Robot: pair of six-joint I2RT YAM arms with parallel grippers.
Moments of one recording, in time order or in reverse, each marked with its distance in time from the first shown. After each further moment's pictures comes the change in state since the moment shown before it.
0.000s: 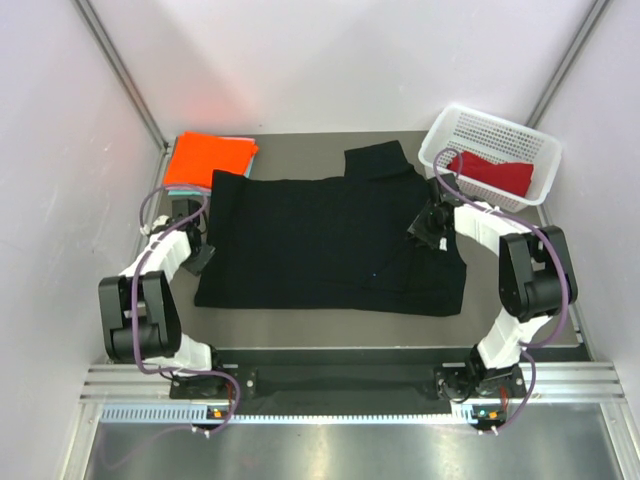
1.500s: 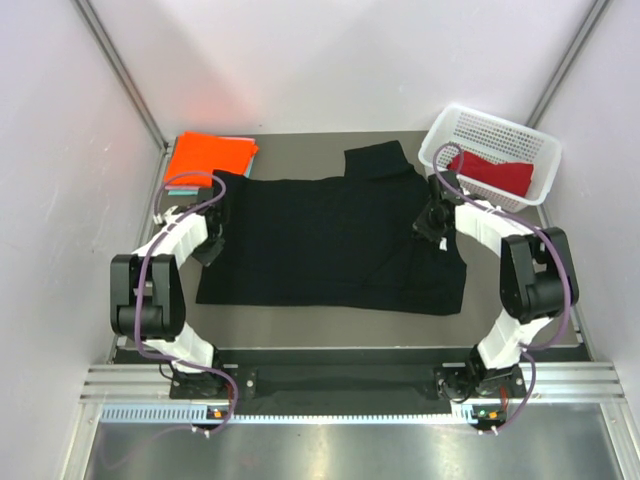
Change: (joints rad) left arm -0.150 0.134 0.145 -0.175 -0.196 -0.197; right arm 0.002 -0.001 0.023 0.015 0.054 -0.036
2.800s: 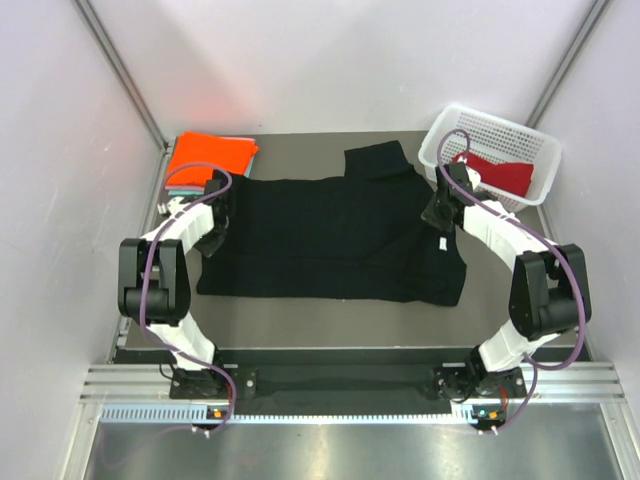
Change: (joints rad) left arm -0.027 0.110 0.103 -0.010 -0.113 -0.034; right arm 0.000 -0.128 0.016 -0.003 0.134 -0.113
